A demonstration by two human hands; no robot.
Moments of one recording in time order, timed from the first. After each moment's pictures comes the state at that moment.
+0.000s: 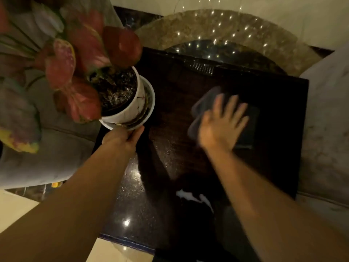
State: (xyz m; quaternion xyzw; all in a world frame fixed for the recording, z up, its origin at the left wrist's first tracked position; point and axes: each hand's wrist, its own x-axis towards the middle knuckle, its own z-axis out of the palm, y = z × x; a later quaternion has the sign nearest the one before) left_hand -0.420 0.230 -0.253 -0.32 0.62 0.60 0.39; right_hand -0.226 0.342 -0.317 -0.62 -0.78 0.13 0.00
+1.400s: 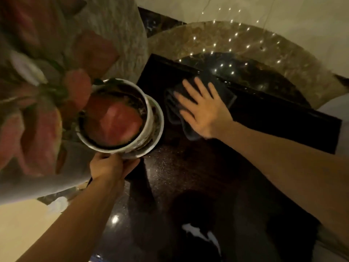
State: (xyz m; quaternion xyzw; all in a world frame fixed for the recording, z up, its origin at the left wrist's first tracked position) left_hand -0.434 0.193 -0.254 -0.28 0.72 0.56 0.29; right_hand -0.324 0.439 -0.326 -0.16 -0.98 0.09 -0.05
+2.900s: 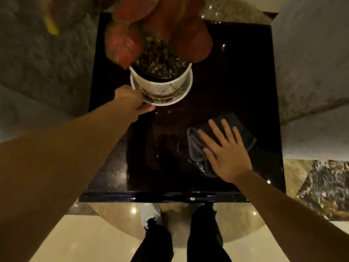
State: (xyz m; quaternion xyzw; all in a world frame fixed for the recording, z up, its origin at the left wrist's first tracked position) left_hand -0.394 0.210 -0.264 0.00 0.76 0.40 0.51; right_hand -0.078 0.153 -0.321 -0.42 -0.90 0.07 -0.08
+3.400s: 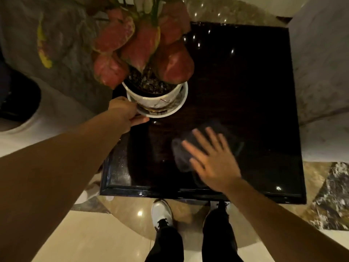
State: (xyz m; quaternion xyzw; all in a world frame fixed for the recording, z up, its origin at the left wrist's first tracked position) left_hand -0.448 0.152 -0.267 -0.01 0.78 0.39 0.50; right_hand -0.144 0.107 -0.327 -0.36 -0.93 0.09 -0.02
